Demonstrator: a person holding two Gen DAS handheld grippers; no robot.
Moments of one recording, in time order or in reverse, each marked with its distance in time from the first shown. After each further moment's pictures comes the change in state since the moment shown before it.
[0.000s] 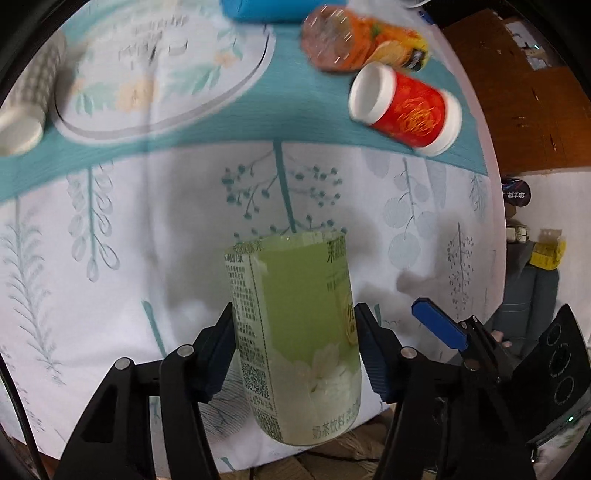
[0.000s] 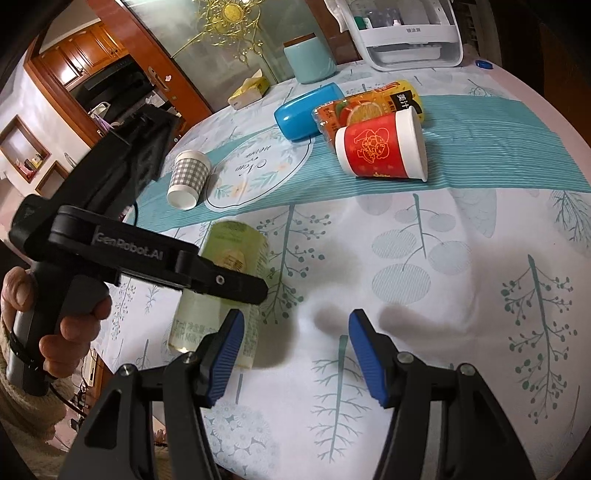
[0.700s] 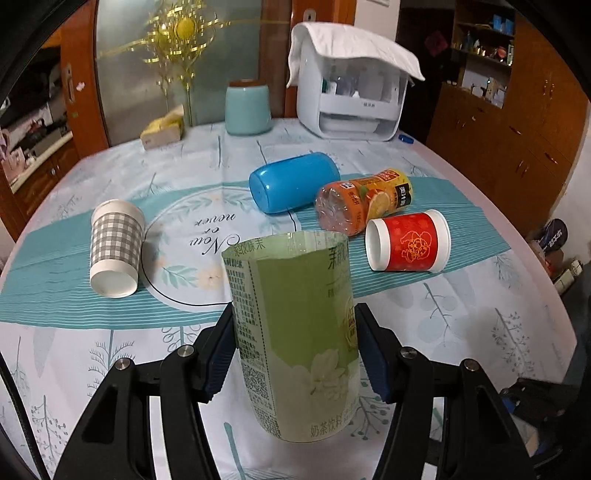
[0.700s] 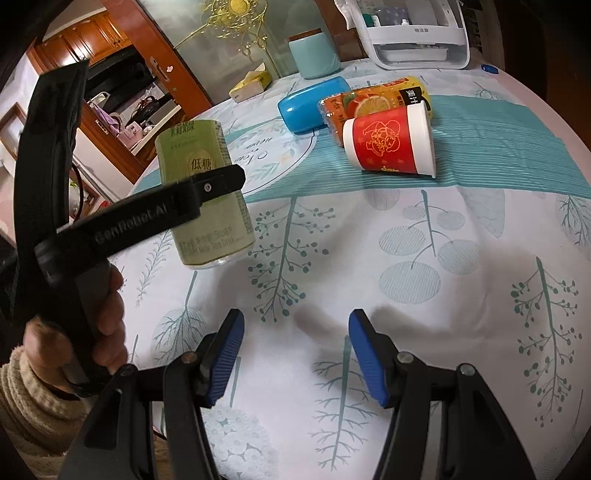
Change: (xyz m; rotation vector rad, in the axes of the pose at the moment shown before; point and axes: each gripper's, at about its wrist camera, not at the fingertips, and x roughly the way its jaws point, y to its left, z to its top) left arm -0.046 -0.014 -0.034 0.206 -0.736 0.277; right arm 0.011 0.008 -0.005 -0.034 0.006 -0.031
